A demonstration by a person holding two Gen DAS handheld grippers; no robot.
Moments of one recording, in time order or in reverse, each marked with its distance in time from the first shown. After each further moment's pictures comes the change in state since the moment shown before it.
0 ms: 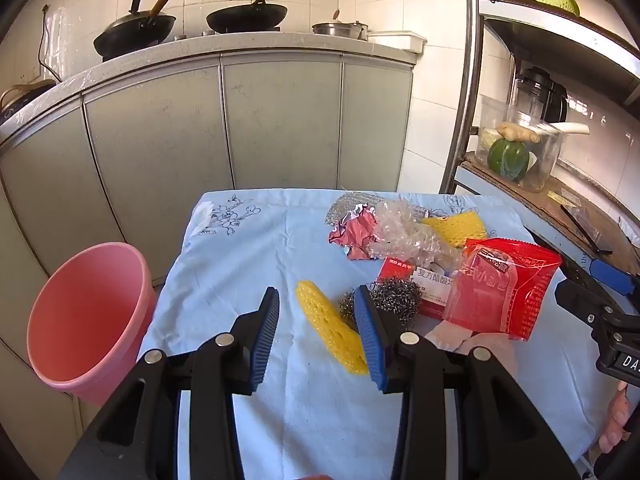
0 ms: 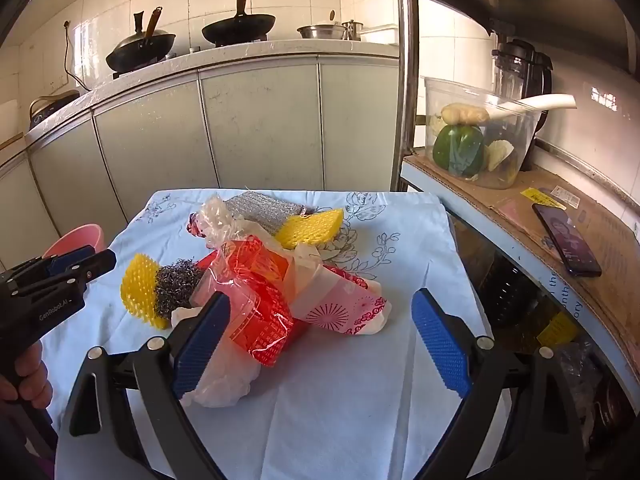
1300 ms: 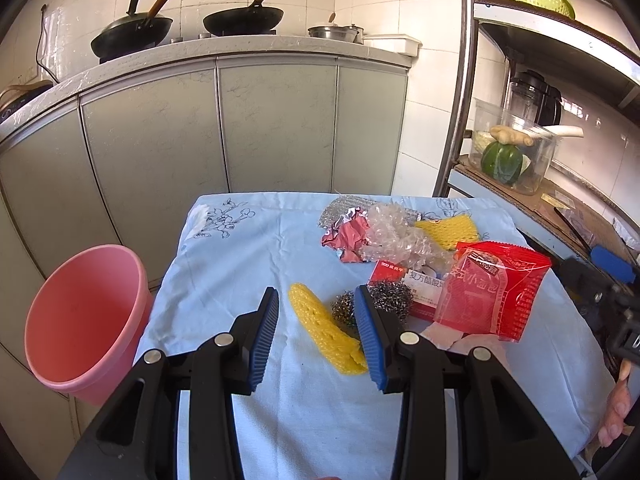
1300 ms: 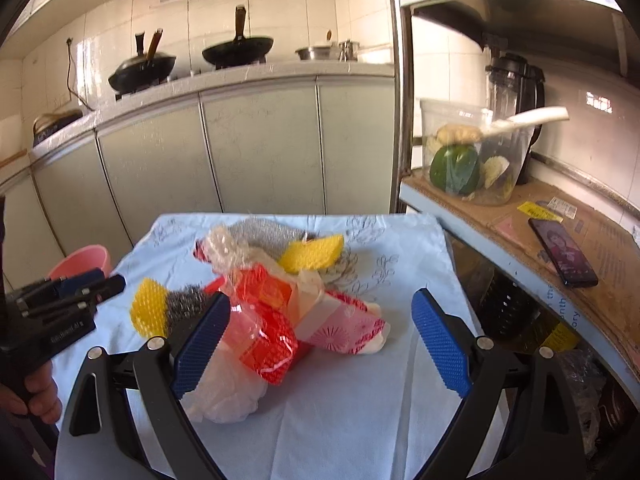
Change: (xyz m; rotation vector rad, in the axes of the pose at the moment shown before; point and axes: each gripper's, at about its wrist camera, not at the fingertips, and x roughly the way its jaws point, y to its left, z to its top) left arm -0.005 -0.003 0.001 0.002 -0.014 -0.024; right arm -0.018 0.000 0.008 0.023 -0.102 0.006
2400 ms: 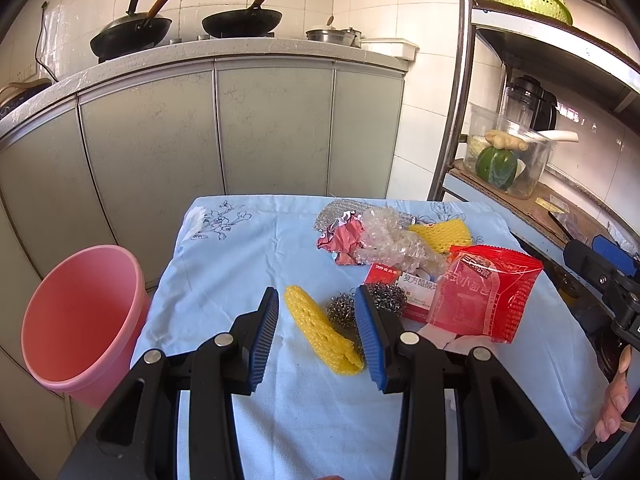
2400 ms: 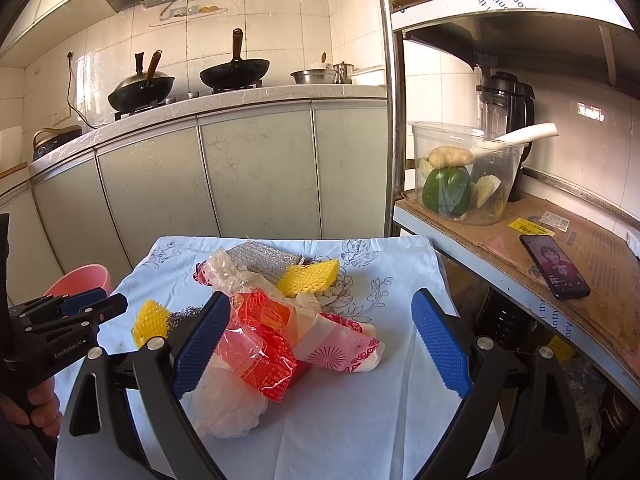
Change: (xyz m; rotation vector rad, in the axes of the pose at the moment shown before) left arm -0.005 0.001 0.000 -0.010 -0.006 -0.020; right arm -0.007 -0.001 0.004 0.010 -0.056 -0.016
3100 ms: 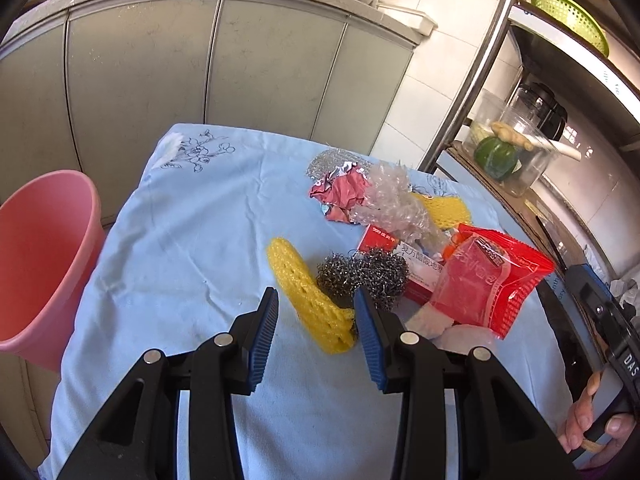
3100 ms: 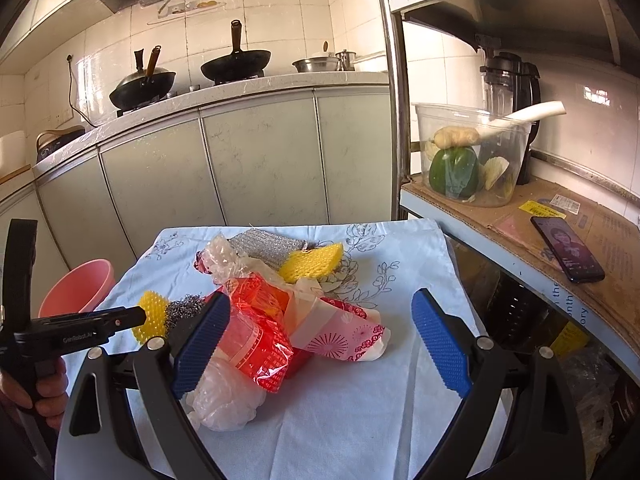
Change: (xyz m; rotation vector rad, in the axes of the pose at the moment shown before) left arm 0.049 0.025 -0.011 -0.167 0.193 -0.142; right arm 0.012 -0.009 -0.011 0.027 0.037 0.041
